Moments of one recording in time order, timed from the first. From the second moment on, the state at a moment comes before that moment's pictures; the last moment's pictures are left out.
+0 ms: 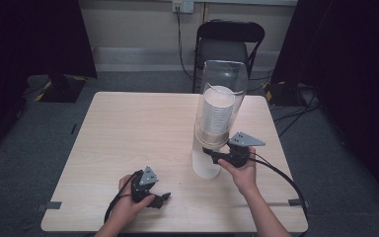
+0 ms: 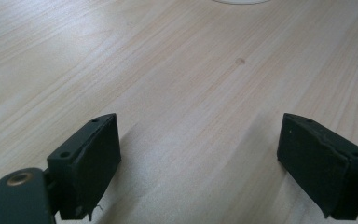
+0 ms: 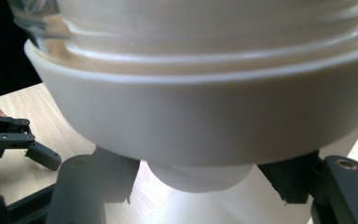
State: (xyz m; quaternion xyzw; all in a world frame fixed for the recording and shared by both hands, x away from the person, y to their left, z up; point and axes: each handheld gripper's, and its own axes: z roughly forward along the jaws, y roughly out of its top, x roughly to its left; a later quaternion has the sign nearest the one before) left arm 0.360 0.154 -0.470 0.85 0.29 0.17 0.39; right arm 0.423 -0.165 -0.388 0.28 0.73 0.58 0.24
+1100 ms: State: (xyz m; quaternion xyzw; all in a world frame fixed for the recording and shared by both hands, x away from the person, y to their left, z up) left arm 0.360 0.153 -0.470 0.85 0.29 0.17 0.40; right arm 0.421 -0.212 -0.453 0.32 0.80 0.46 0.20
